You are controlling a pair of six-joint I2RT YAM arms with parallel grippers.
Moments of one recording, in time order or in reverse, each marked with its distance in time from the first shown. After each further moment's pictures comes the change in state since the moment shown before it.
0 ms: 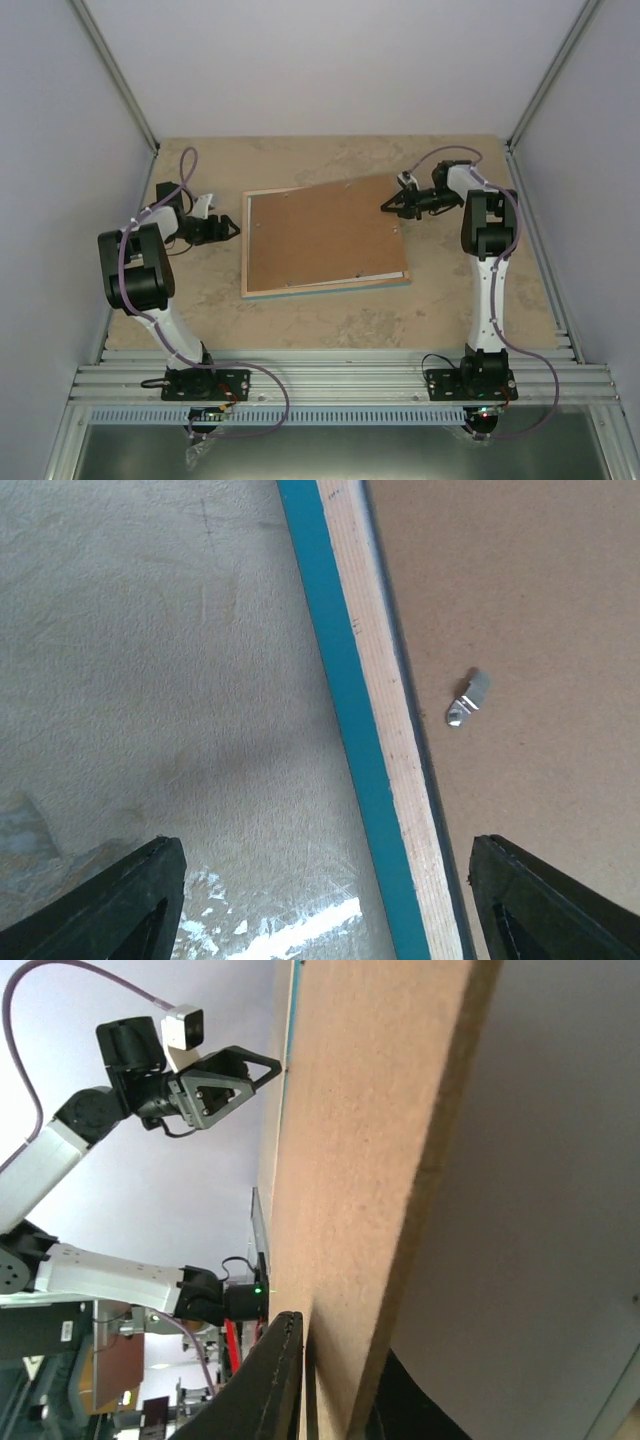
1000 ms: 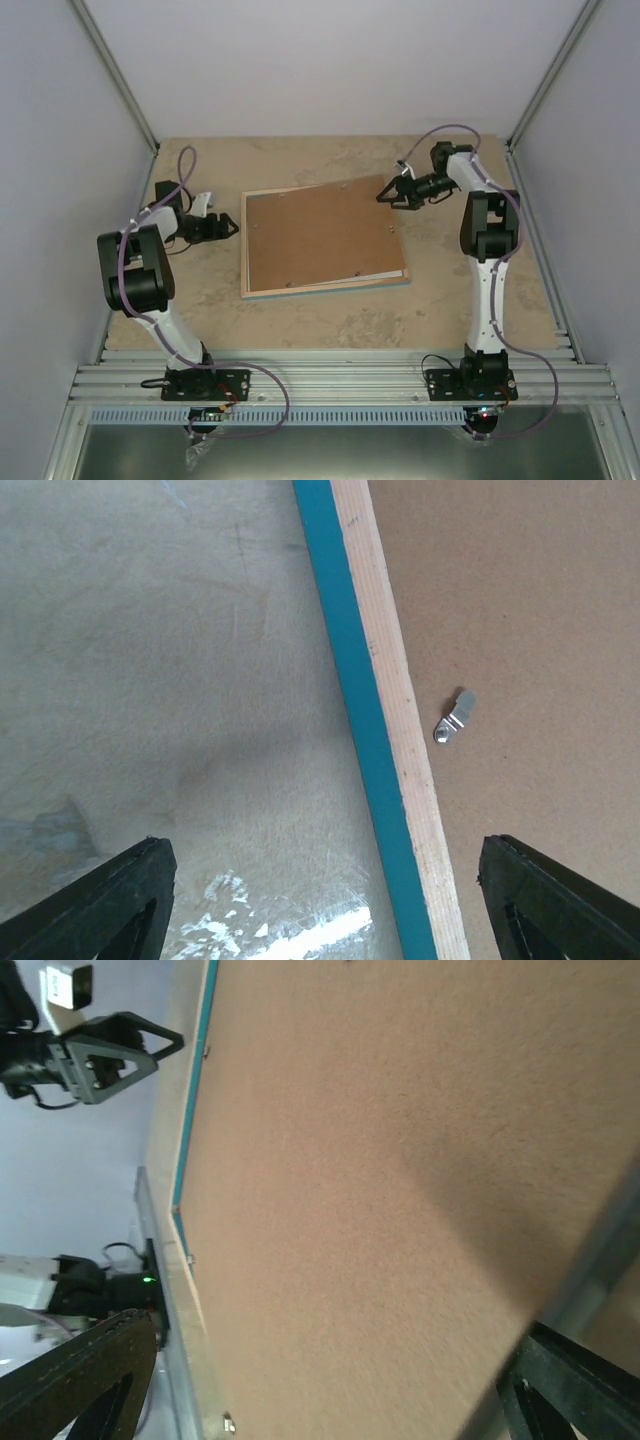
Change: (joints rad) left arm 0.000 -0.004 0.002 0.014 -0.029 -0.023; right arm 0.031 -0.023 0.121 0.037 0.223 0.024
